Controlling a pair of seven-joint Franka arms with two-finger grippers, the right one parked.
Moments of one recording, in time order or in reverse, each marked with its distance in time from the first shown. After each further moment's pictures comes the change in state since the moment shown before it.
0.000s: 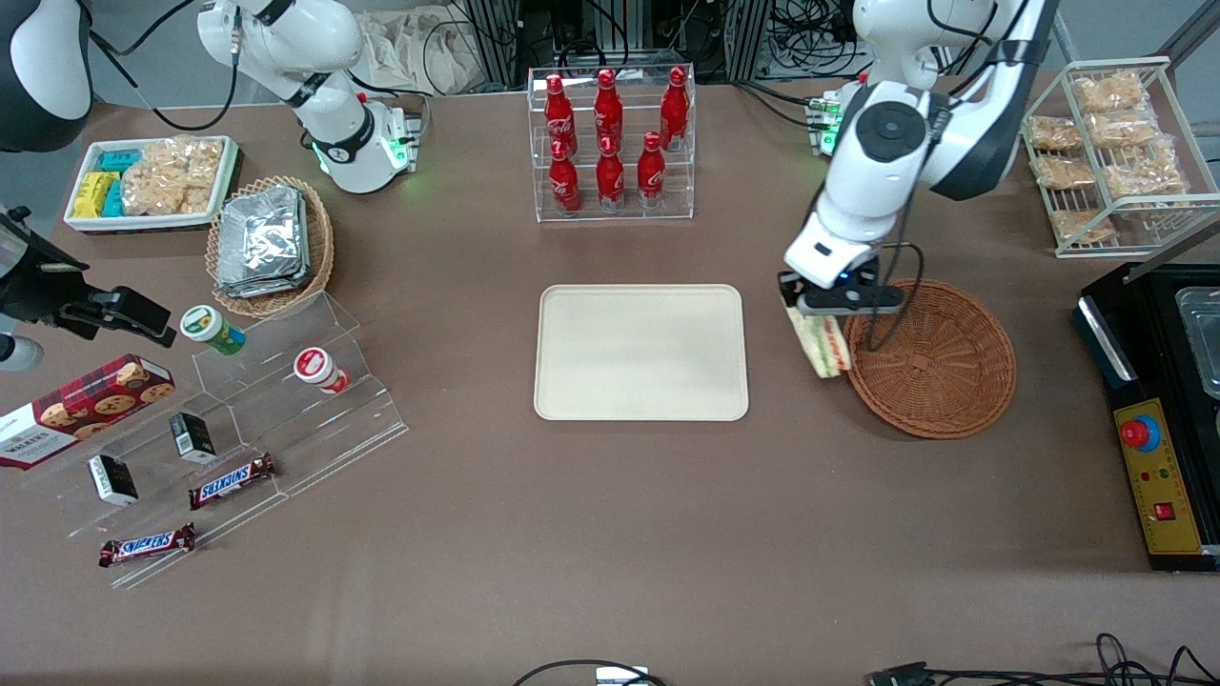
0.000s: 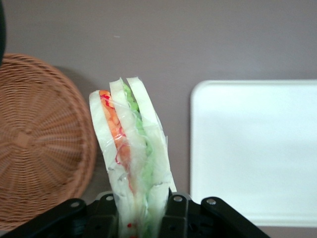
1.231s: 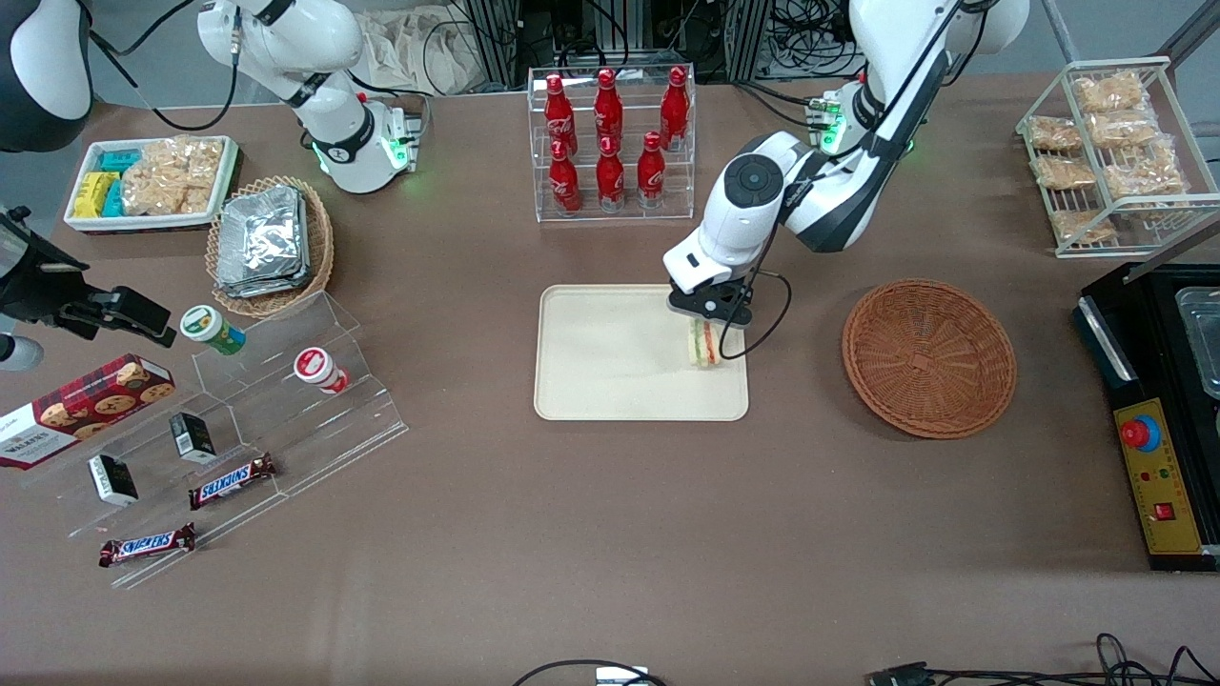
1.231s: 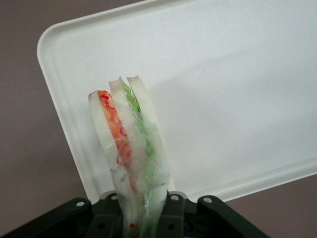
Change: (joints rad) arm -0.212 0.353 -0.002 0.096 0.024 0.185 0.017
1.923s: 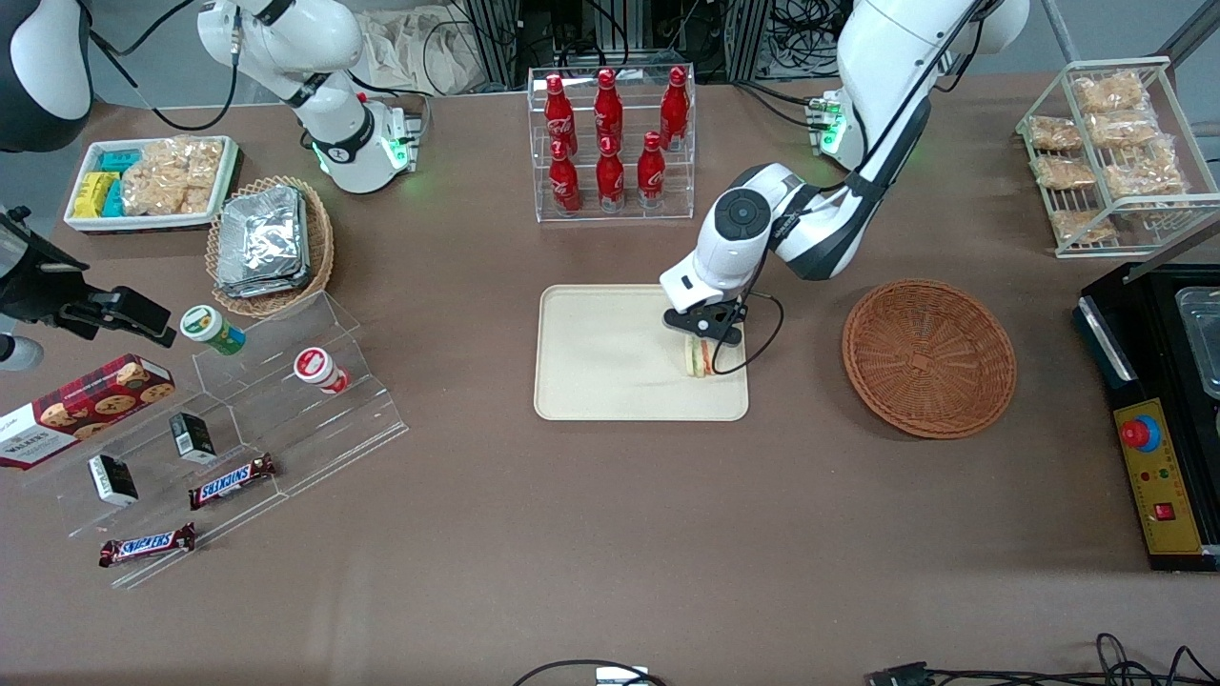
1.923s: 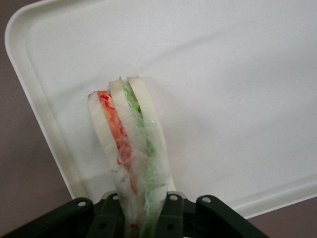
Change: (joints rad) arm 0.000 0.110 0.012 0.036 0.065 0.022 0.001
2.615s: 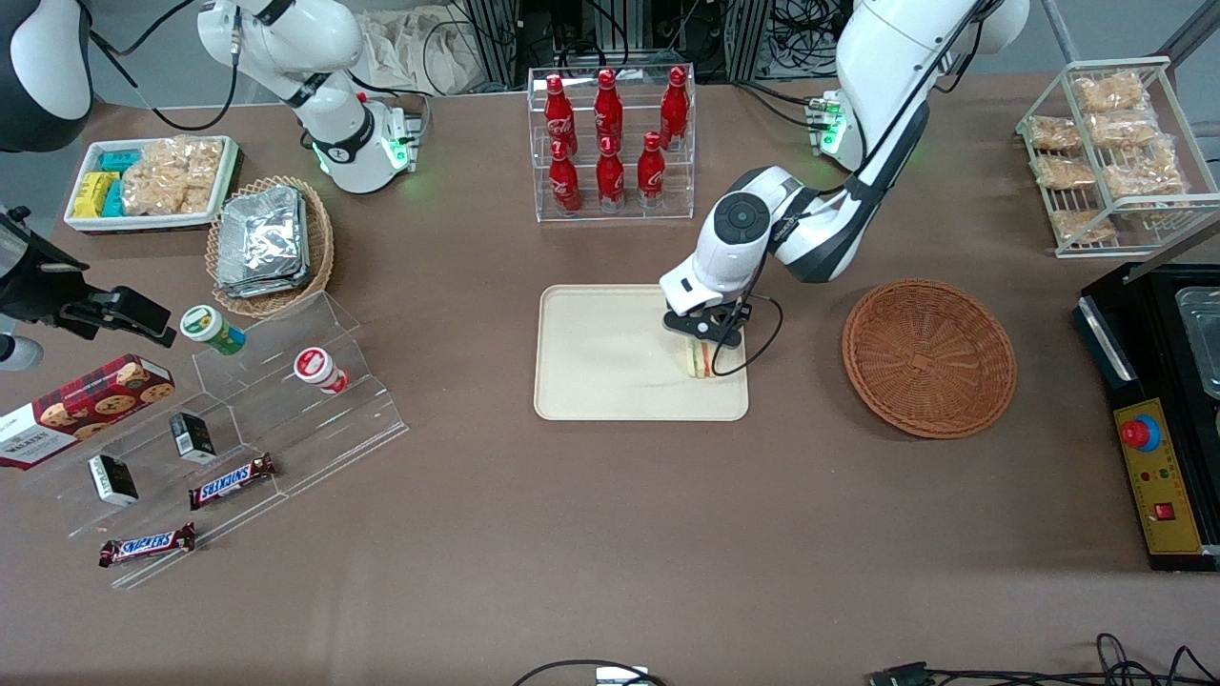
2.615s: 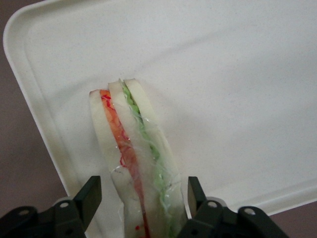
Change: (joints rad) arm 0.001 0.010 0.001 0.013 0.000 0.000 -0.014
